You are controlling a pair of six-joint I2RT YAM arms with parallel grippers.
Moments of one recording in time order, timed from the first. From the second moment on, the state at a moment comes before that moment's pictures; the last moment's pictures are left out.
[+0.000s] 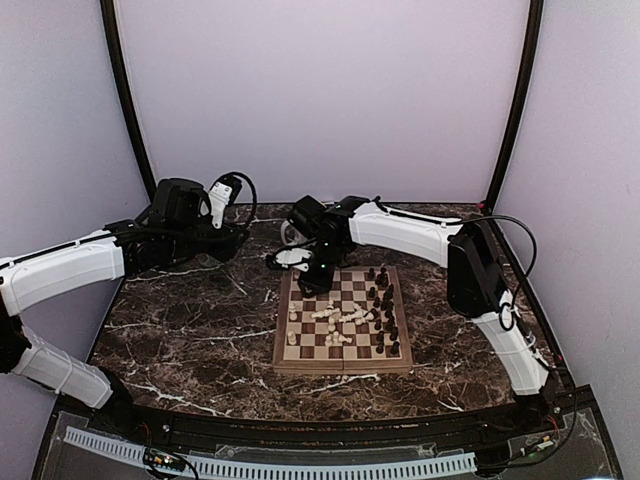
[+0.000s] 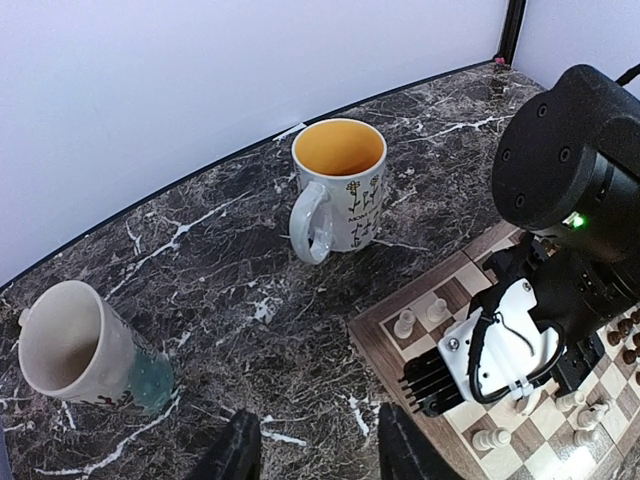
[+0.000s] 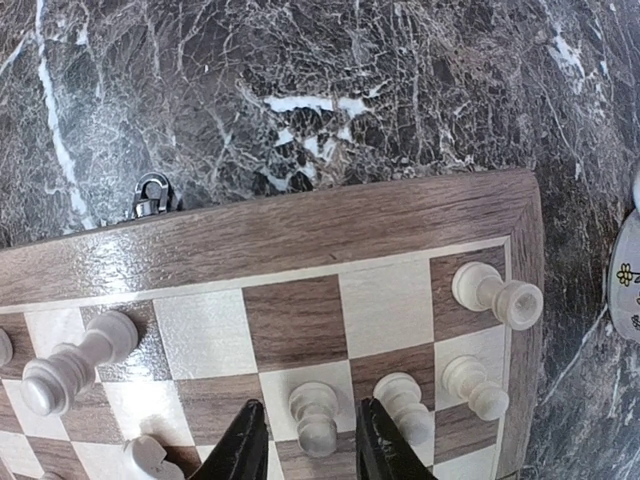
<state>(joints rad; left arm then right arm) -0.62 1.30 0.99 -0.21 -0.15 -0.01 0.89 2.43 2.21 -1.01 -0.12 -0.54</state>
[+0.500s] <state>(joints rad) -0.62 1.35 0.99 -0.21 0.12 0.03 0.80 2.03 1.77 -0.89 -0.16 -0.55</state>
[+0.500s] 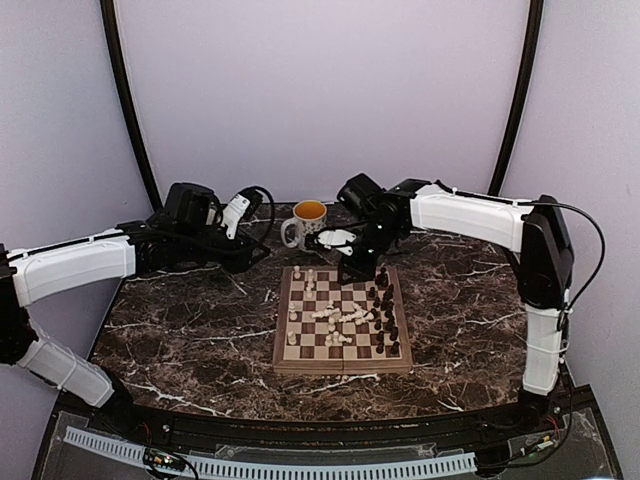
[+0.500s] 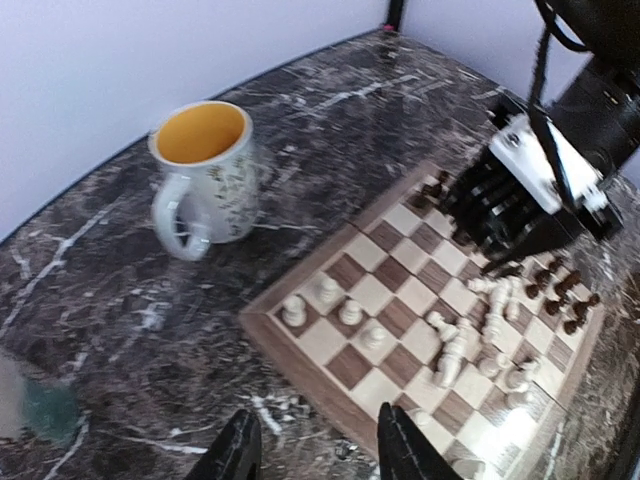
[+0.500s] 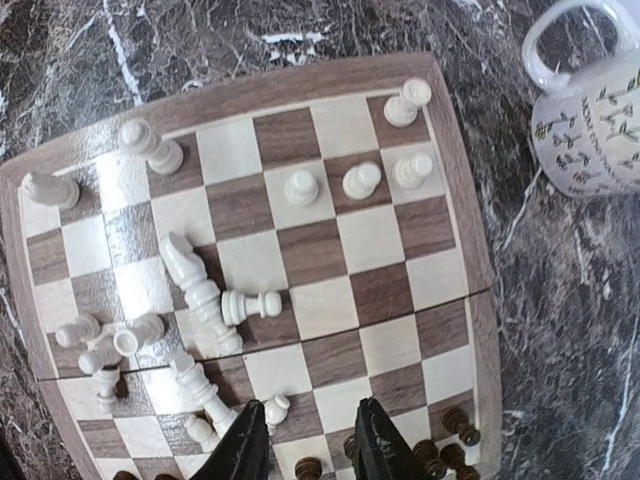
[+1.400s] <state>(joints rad) -0.85 1.92 1.35 -0.42 0.20 0.22 0.50 1.71 1.43 -0.68 -0.45 -0.51</state>
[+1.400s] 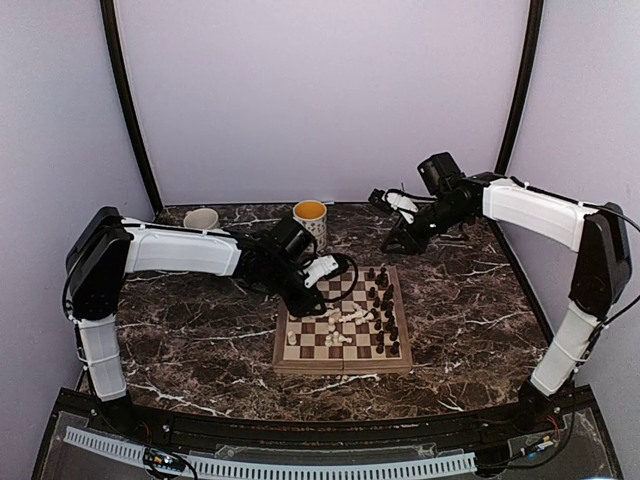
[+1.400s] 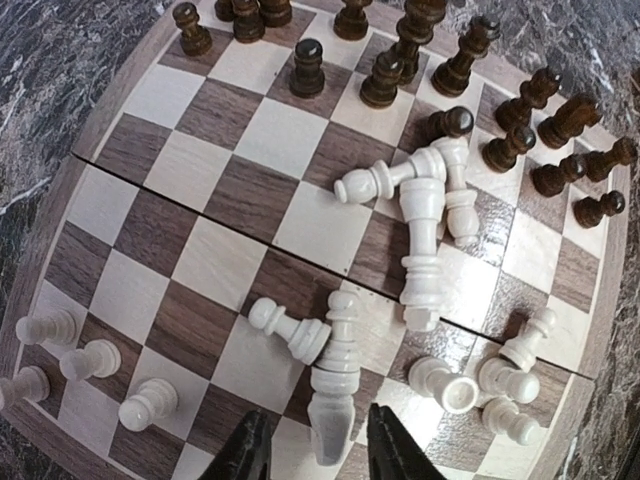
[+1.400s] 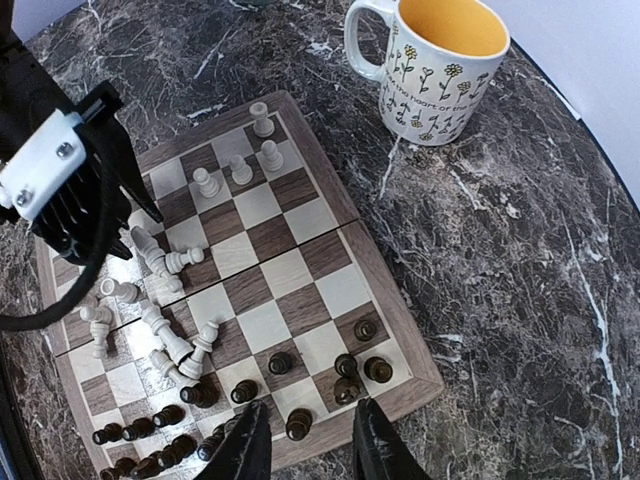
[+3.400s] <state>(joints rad) -0.85 1.77 1.27 -0.39 0.22 0.35 0.49 1.88 1.53 -0.67 -0.70 -0.31</state>
